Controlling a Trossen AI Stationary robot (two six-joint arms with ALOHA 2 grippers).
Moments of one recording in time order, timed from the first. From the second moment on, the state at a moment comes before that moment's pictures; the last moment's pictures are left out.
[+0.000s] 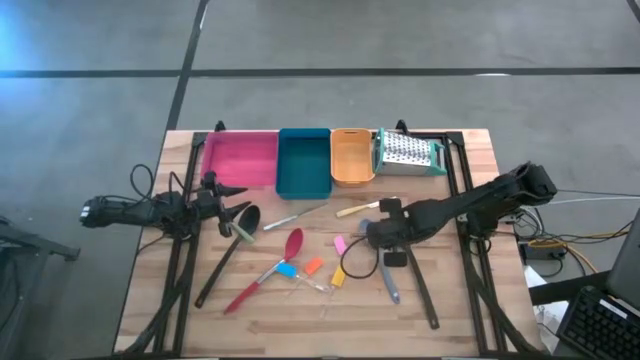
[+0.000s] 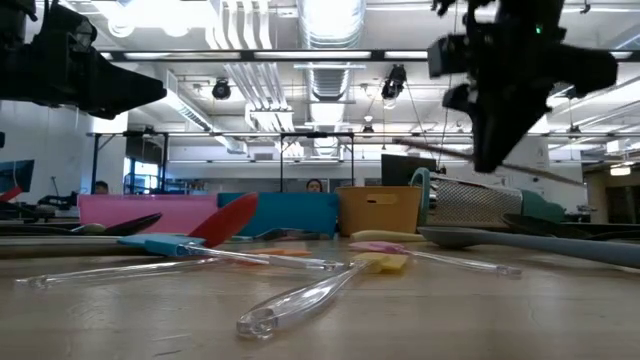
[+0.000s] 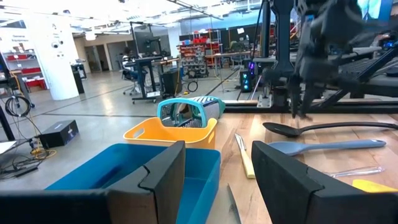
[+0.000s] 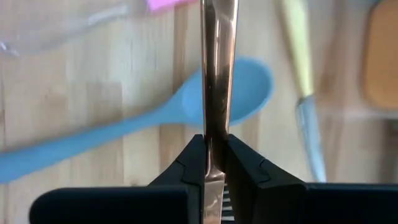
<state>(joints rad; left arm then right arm) -0.11 0.01 0.04 0.01 -0.44 0.12 0.24 1.52 1.05 -0.87 0.23 0.18</state>
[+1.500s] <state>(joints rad) -0.11 0.62 0.05 0.71 -0.43 -0.39 0.26 1.49 1.01 -0.19 0.97 -0.50</state>
